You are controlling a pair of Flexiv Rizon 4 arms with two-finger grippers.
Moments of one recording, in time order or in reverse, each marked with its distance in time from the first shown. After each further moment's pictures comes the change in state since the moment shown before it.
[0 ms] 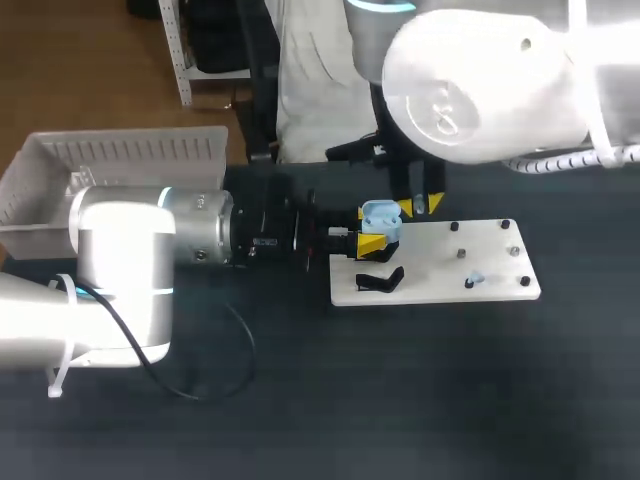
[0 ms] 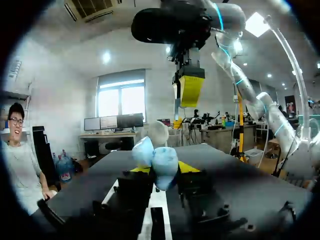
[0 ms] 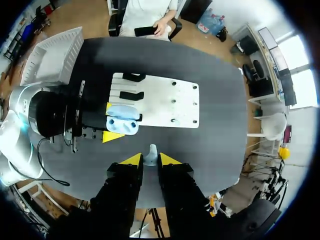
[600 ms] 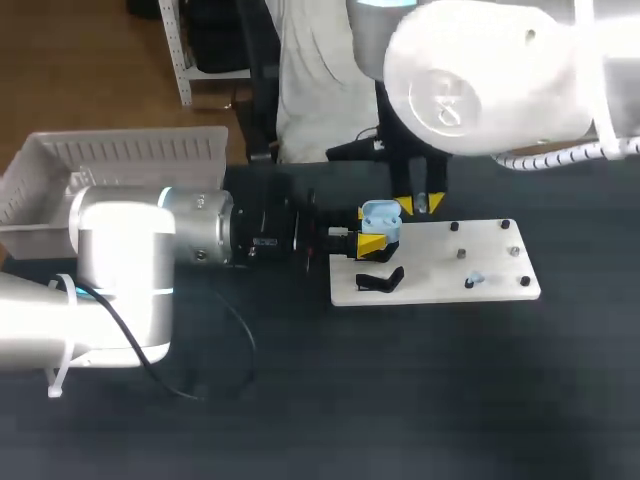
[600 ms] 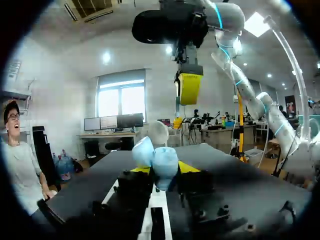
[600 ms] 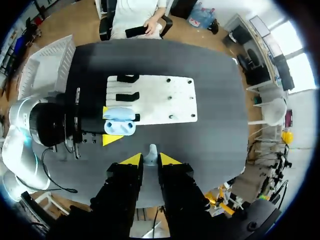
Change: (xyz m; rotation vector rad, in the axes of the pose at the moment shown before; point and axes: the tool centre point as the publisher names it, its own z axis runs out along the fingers) left arm 0.000 0.000 0.000 0.000 0.000 0.000; right arm 0.002 -0.001 -0.006 0.000 0.015 0.143
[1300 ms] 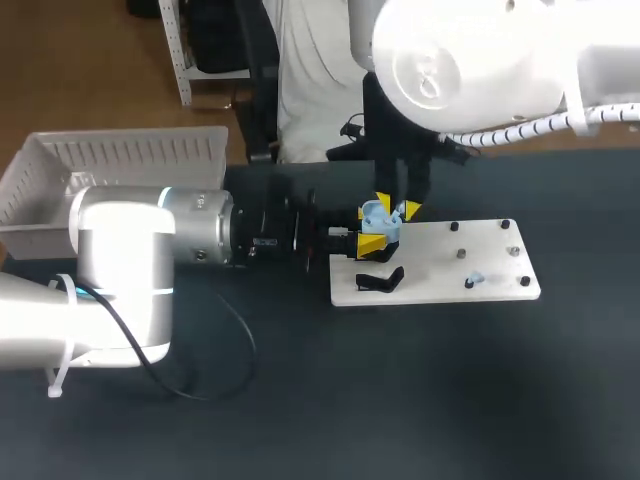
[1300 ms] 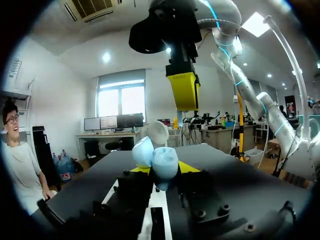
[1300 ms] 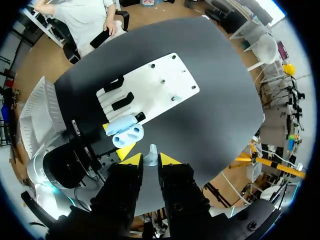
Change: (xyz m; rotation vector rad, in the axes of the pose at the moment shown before) left arm 0.000 0.000 0.000 0.000 0.000 0.000; right arm -0.005 0.026 0.009 -0.071 0.088 0.444
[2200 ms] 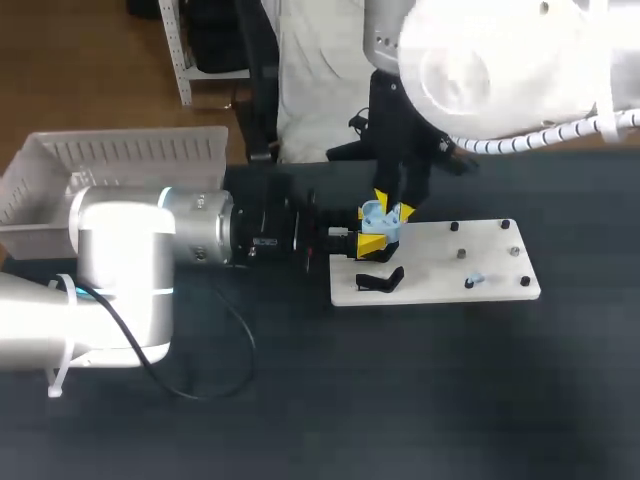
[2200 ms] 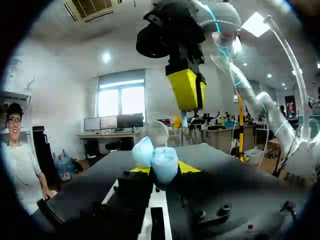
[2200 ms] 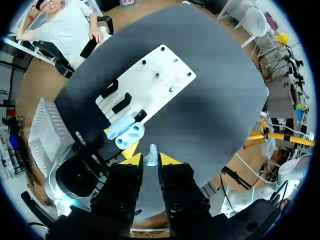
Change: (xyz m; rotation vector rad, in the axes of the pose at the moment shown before) left arm 0.000 0.000 0.000 0.000 0.000 0.000; right arm 0.004 0.006 -0.001 -0.067 0.032 0.214
